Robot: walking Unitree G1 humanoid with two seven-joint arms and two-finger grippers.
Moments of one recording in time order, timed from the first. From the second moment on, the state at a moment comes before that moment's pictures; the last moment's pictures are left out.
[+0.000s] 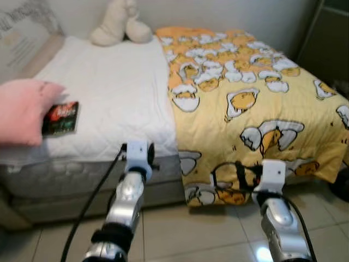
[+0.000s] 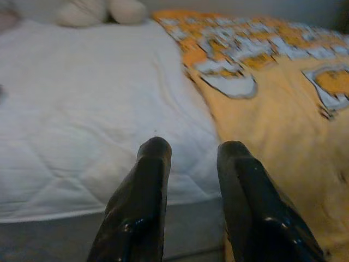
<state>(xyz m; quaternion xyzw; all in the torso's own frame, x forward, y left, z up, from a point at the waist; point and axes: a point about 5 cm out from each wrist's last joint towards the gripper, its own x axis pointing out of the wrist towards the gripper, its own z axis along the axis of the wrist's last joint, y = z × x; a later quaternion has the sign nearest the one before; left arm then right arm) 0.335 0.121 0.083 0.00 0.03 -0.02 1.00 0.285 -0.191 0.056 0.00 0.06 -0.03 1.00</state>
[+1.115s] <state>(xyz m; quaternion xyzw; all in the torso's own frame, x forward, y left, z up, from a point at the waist) 0.277 0.180 0.068 0.03 0.01 -0.05 1.00 0.244 -0.184 0.045 -0.01 0.05 0.01 1.00</state>
